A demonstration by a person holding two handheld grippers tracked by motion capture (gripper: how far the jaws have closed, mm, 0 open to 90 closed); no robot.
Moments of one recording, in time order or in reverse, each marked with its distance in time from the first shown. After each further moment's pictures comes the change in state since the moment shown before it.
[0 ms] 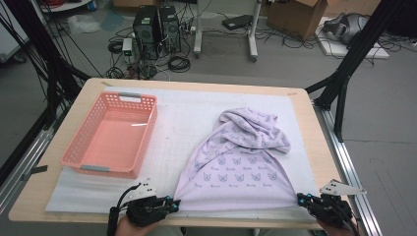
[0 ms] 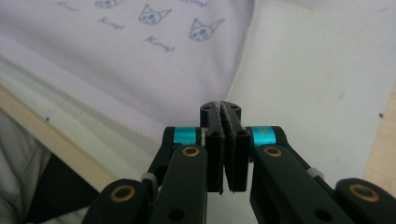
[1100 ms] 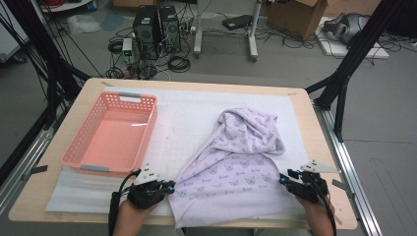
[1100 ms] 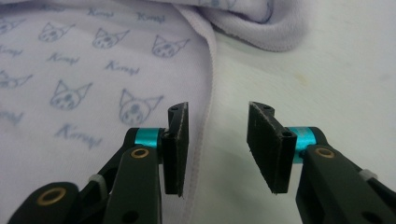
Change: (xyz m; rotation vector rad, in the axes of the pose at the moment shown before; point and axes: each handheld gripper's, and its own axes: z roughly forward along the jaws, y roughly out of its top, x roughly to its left) left arm 0.028 0.015 0.002 0.021 0.179 0.035; right arm -0.006 0.041 0.063 -0.092 -0.089 0.030
